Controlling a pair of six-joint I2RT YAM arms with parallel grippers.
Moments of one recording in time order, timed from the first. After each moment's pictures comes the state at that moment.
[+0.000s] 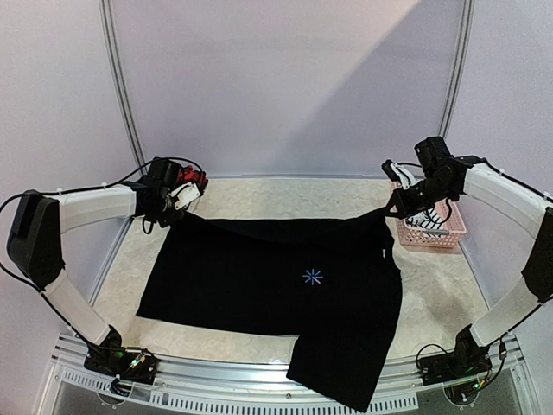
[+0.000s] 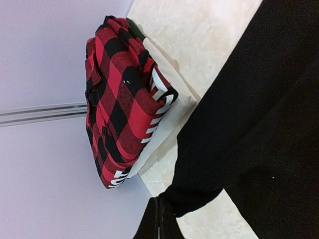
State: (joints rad) left arm -0.35 1.61 1.07 -0.29 -0.49 0.84; right arm 0.27 1.50 1.27 -0.75 -0.34 -0.05
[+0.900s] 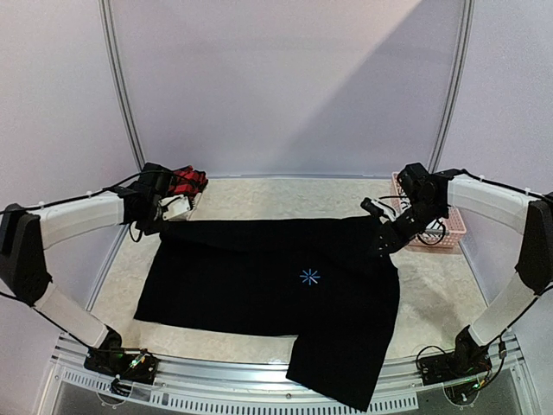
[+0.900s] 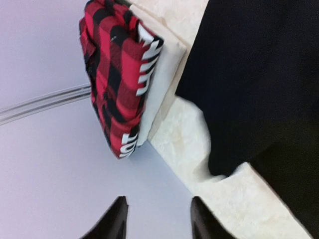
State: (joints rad) left arm -0.36 1.50 1.00 -0.41 -0.60 0.97; right arm 0.35 1.57 1.18 -0.90 -0.55 -0.22
